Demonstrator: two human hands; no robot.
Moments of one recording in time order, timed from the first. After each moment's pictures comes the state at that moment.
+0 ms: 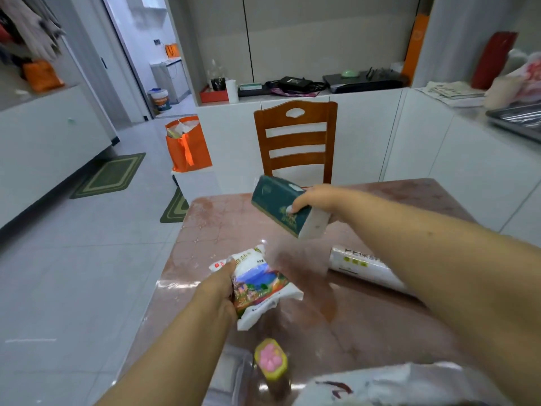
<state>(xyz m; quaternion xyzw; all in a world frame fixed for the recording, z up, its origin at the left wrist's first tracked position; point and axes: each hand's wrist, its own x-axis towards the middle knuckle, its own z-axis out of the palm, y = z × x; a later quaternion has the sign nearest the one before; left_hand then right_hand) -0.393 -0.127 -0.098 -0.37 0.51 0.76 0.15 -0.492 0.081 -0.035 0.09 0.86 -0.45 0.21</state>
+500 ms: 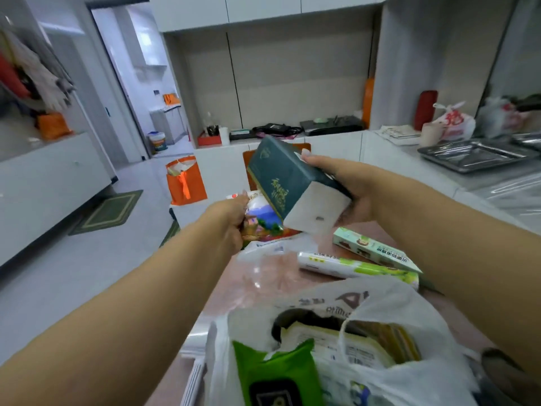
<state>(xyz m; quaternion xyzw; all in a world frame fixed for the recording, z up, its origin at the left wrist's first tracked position) -0.294 -0.067 0.101 -0.17 0.64 0.74 0.10 -0.272 0.121 0.132 0.10 0.70 -0.68 0.17</state>
